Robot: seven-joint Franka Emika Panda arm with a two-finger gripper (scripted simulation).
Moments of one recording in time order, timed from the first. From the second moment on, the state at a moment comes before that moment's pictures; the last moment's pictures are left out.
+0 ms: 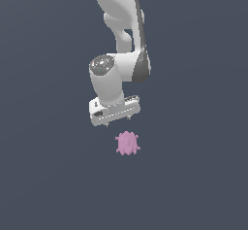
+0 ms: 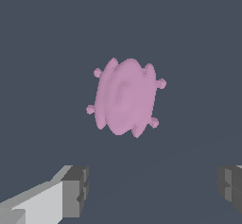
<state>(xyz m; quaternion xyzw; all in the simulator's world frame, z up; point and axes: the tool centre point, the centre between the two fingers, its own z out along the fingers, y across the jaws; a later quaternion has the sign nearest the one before) 0.011 -0.026 0.130 -0.99 -0.14 -0.01 0.06</state>
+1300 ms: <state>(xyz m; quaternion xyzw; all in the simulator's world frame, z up) 0.015 -0.031 0.063 -0.92 -0.35 -0.09 0.15</state>
